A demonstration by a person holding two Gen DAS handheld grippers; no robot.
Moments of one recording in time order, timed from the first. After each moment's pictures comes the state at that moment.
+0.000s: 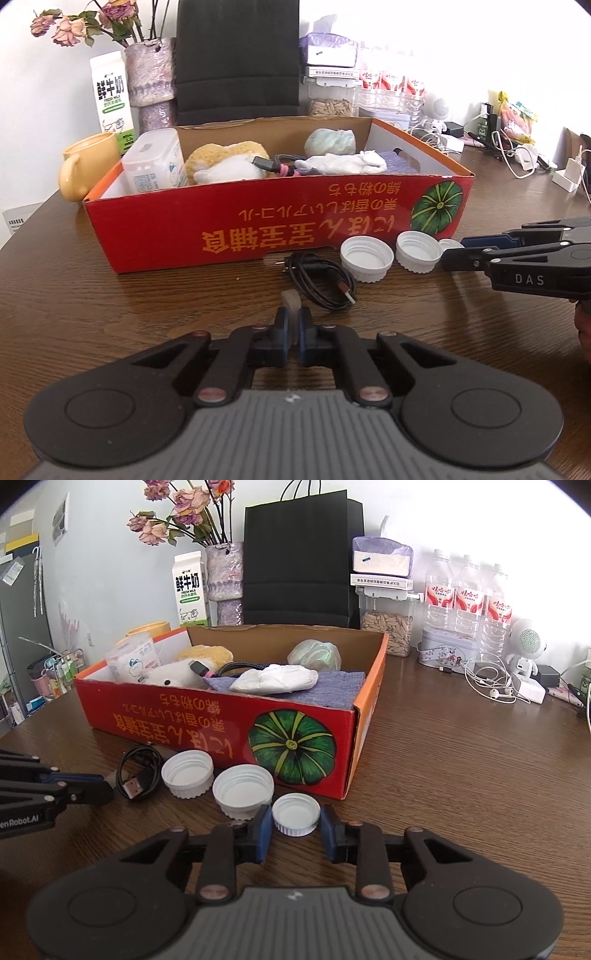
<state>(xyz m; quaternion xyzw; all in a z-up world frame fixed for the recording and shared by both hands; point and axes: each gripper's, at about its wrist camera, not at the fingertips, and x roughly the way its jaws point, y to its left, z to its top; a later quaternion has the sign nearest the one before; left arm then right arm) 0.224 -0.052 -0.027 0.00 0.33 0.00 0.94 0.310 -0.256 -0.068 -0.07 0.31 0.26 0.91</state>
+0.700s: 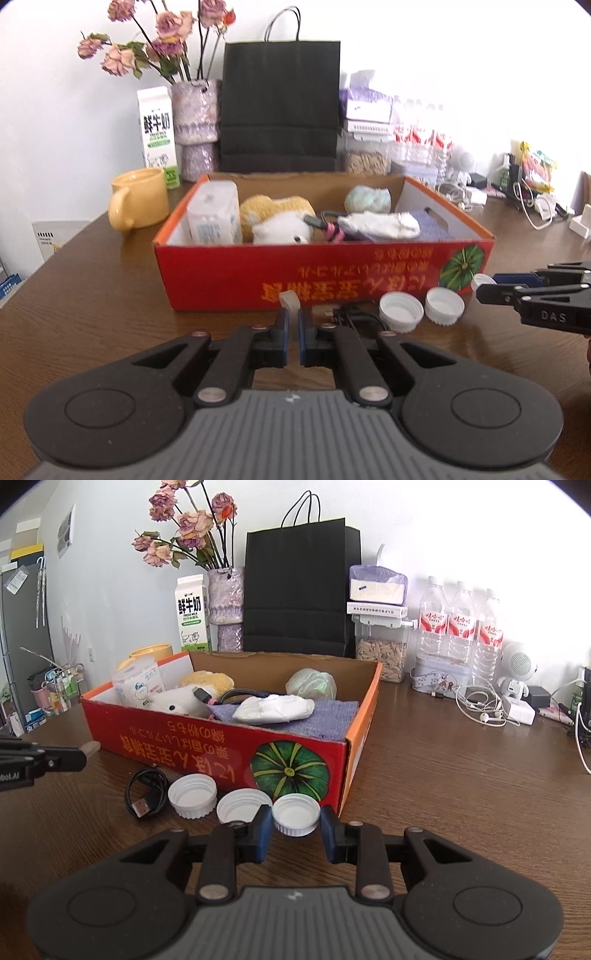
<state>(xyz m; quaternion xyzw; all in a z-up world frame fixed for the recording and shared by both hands) 0.204 -0.024 0.005 -0.02 0.26 0.04 0.96 0.296 -0.261 -0.050 -0.06 0.26 0.26 0.93</state>
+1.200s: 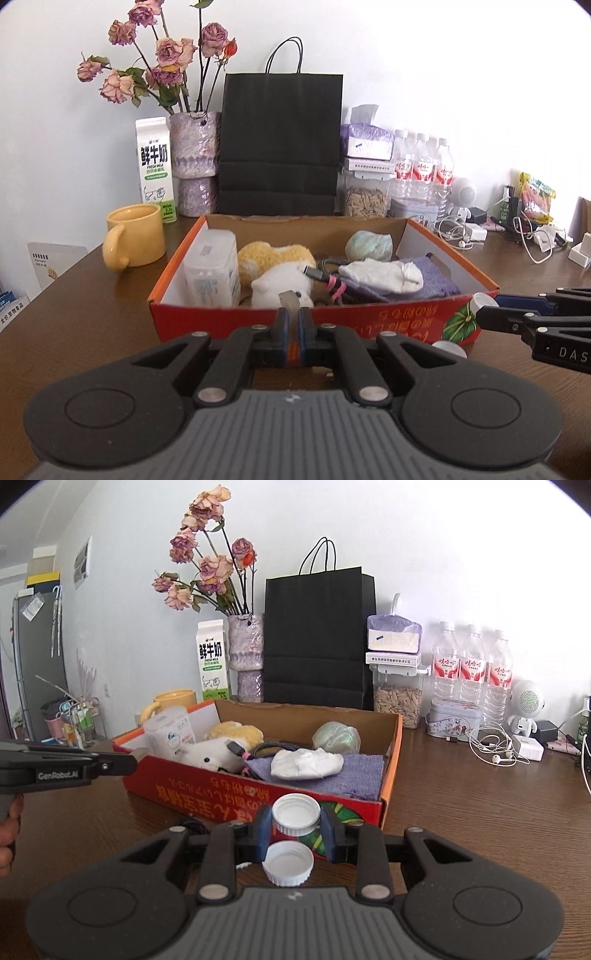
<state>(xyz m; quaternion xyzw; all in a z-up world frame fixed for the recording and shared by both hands) 0.228 -0.020 0.023 -0.02 0.21 0.03 0.98 0.280 -0.243 -0.025 -0.03 0.21 0.28 0.94</state>
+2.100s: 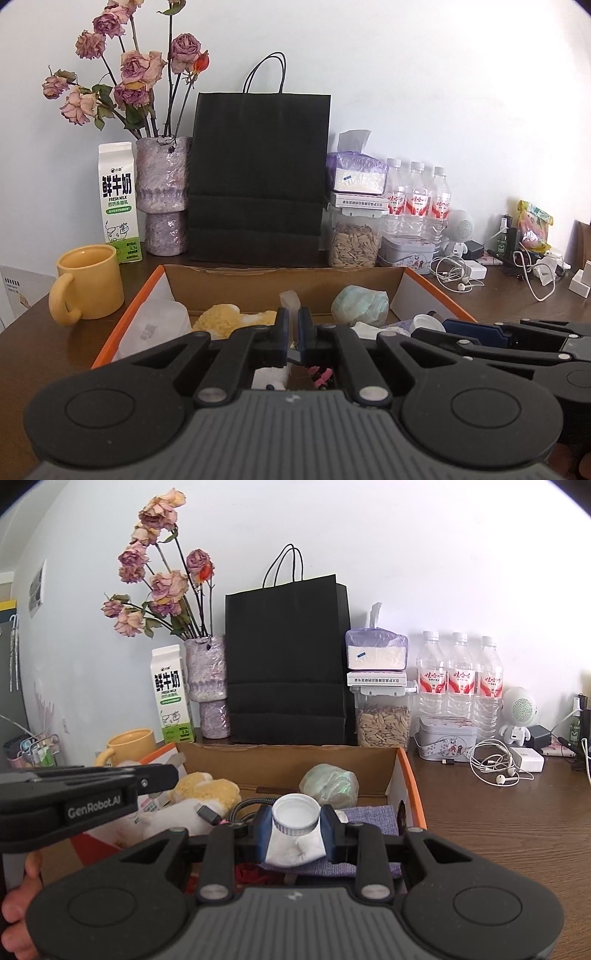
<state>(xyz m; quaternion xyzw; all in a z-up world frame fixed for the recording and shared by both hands) 0.307 -0.020 0.028 -0.03 0.17 0.01 0.98 0.344 -0.184 -0.020 0.00 0.19 0.21 0.96</state>
